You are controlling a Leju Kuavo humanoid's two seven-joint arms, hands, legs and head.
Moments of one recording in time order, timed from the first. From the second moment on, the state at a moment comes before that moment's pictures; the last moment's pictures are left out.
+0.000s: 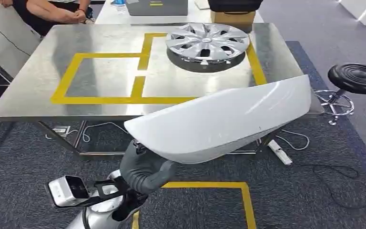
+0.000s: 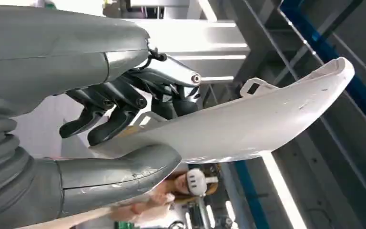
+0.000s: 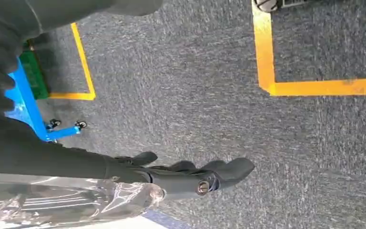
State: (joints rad) left arm -0.09 -0.24 -0.62 -1.66 0.20 -0.37 -0.68; right arm -0.10 0.21 -1.07 -0.21 1.27 -0.36 0.10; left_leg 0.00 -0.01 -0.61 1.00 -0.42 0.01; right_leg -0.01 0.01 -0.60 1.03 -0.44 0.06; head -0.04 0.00
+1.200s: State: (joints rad) left arm -0.09 -0.24 -0.63 -1.65 0.22 -0.36 -0.68; right arm -0.10 0.21 -1.07 -0.21 1.26 -0.36 0.09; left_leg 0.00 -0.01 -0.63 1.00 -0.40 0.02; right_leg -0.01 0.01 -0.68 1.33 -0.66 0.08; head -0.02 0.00
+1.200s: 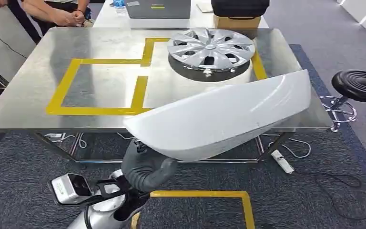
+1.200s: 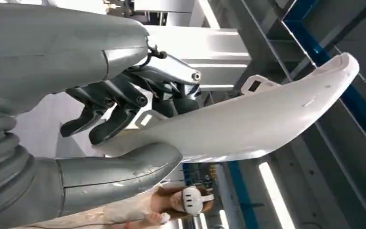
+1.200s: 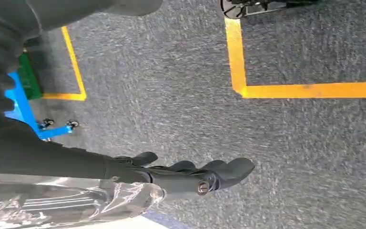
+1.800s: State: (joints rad) left arm -0.09 -0.24 -0.63 -1.65 0.21 -0.36 -0.68; right arm -0.10 0.21 -1.07 -0.21 1.27 -0.36 0.09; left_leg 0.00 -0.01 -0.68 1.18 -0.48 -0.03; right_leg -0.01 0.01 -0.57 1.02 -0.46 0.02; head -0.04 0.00
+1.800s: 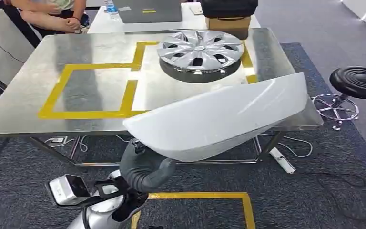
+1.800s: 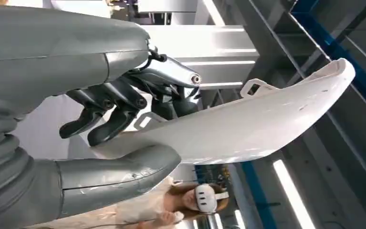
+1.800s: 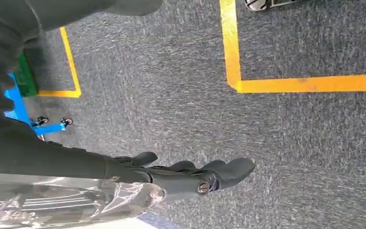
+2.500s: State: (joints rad) left arm -0.10 -0.24 -0.63 -1.63 0.22 -0.35 -0.68; right arm -0.10 0.21 -1.06 -0.21 1.27 -0.37 0.09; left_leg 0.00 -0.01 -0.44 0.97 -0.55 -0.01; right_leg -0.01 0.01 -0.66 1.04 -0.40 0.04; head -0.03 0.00
